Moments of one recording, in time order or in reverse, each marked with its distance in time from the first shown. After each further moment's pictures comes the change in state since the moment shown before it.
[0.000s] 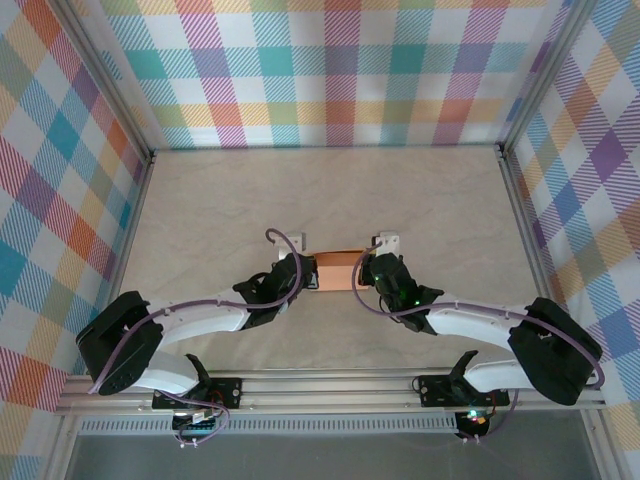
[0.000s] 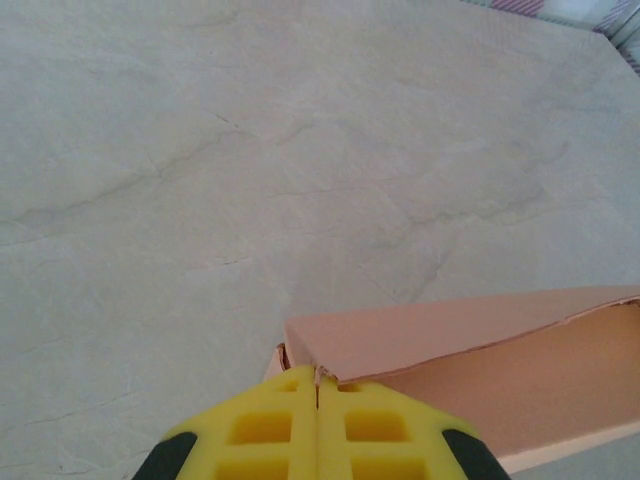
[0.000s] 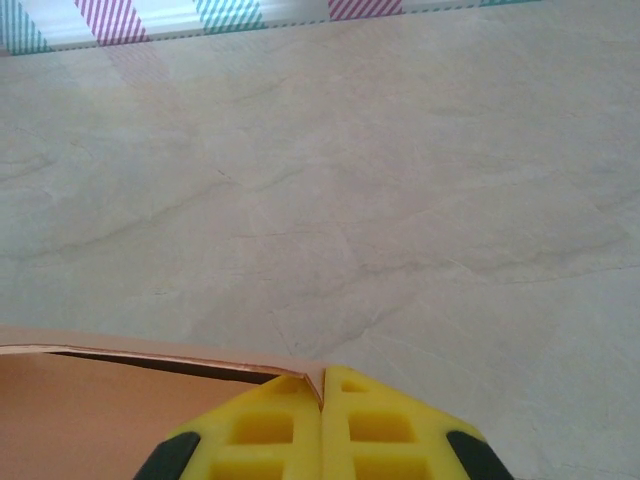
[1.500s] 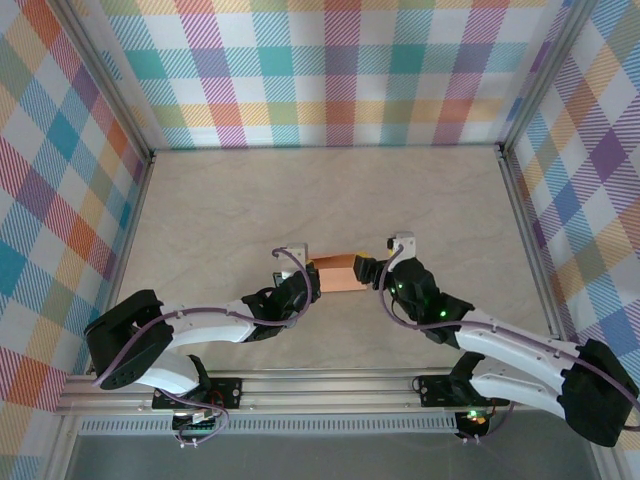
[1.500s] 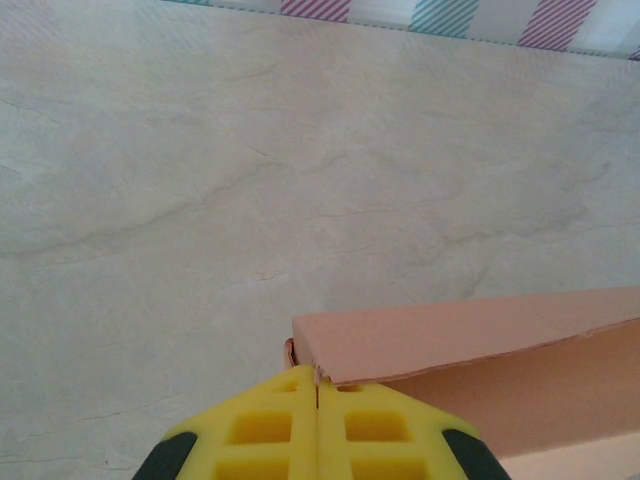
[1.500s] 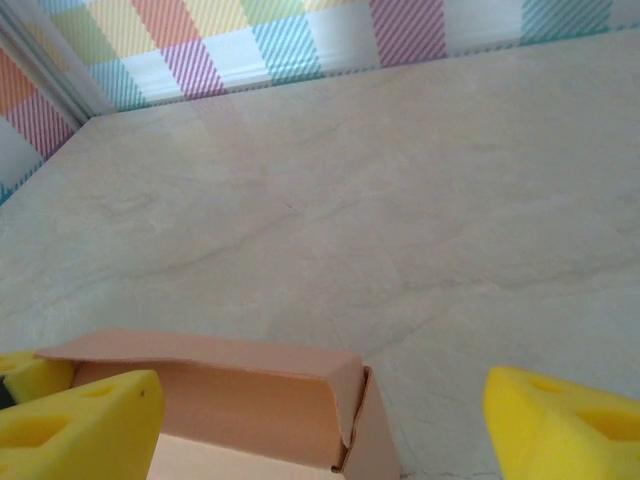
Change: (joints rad) left arm -0.105 0.040 -0.066 0.126 -0.233 0.045; right arm -0.022 -0.307 -0.009 -0.206 -0.099 0.049
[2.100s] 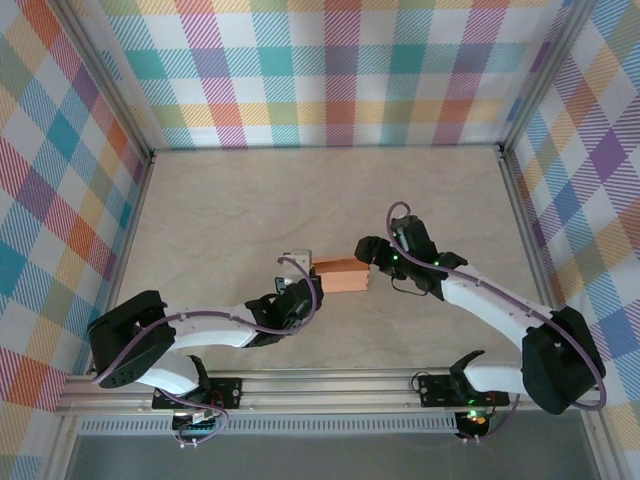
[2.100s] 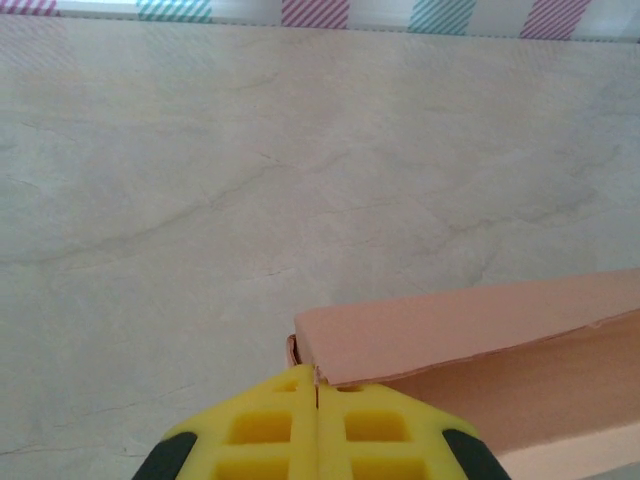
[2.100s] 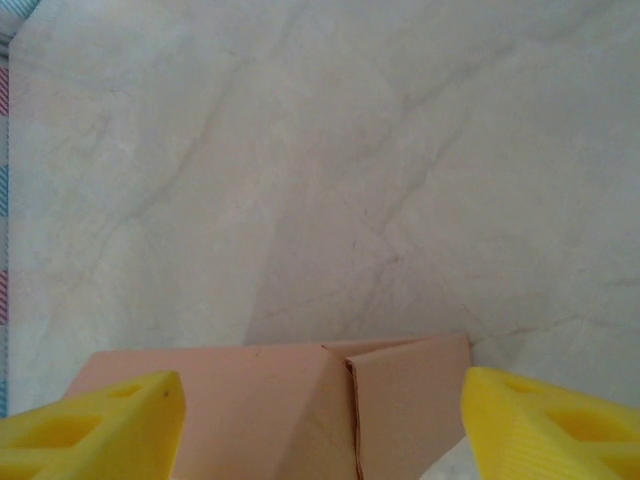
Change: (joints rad) left arm -0.059 0.013 -0.014 0.016 -0.089 0.040; right arm -0.264 0.282 0.274 -0.365 -0.517 0.382
